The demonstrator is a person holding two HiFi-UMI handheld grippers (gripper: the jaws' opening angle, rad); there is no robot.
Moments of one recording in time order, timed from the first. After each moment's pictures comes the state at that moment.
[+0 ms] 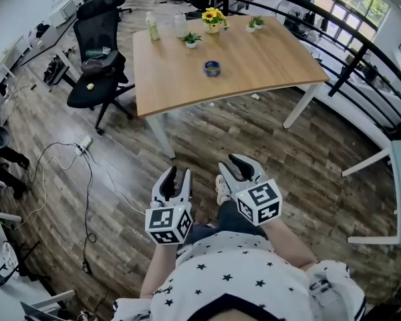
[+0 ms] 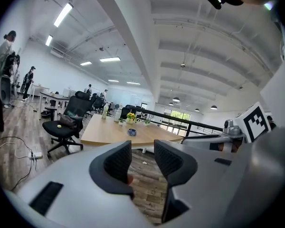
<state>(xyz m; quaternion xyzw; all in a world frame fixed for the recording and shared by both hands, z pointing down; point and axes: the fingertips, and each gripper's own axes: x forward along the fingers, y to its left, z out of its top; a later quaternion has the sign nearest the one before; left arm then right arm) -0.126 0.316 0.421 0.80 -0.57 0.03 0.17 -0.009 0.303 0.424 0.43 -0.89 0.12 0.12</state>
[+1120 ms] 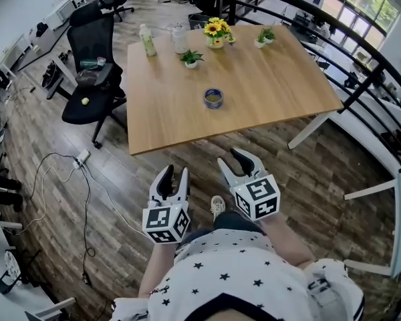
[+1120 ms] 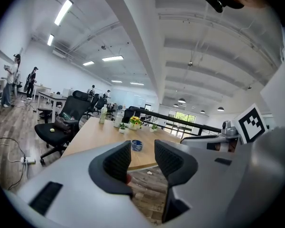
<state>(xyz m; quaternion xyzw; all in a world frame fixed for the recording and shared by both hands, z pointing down) -0.105 0.103 0.409 0.79 -0.59 0.02 0.18 0.021 0.074 0.415 0.43 -0.88 0.12 0.12</state>
